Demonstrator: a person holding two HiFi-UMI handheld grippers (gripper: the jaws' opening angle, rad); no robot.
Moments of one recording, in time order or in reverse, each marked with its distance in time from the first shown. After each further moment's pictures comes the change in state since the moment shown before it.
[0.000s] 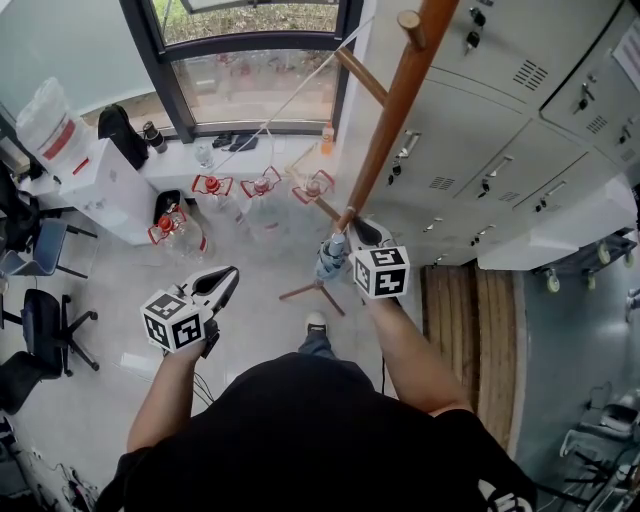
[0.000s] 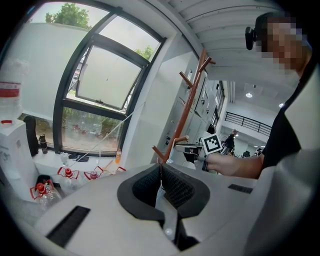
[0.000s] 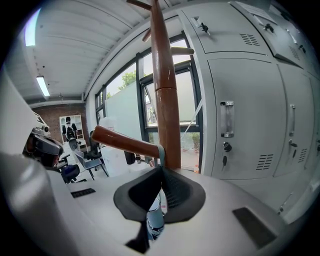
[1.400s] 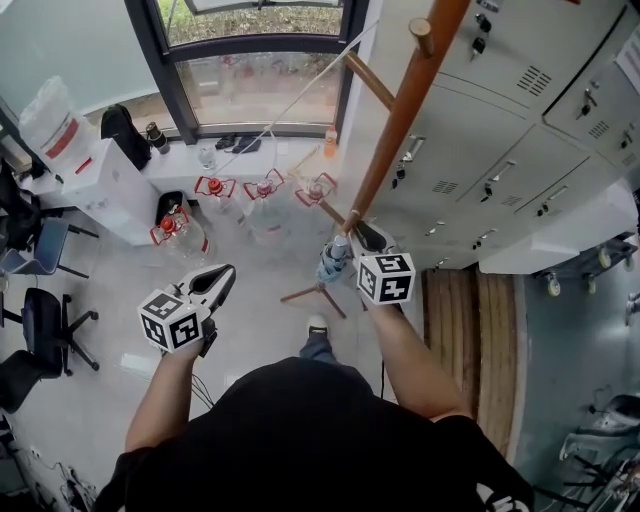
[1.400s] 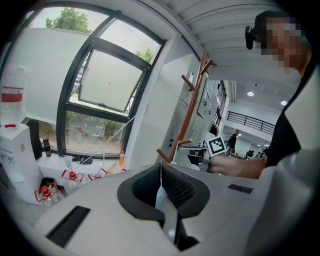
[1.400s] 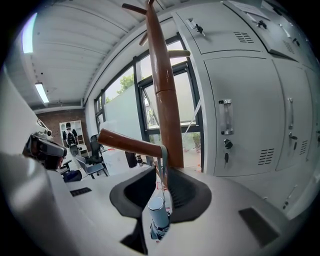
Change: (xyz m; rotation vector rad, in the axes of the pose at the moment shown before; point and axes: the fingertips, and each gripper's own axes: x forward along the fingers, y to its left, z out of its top) left arm -0.012 0.012 0.009 0.014 -0.019 0.030; right arm -0.004 0.007 0.000 0.052 -0.022 0.015
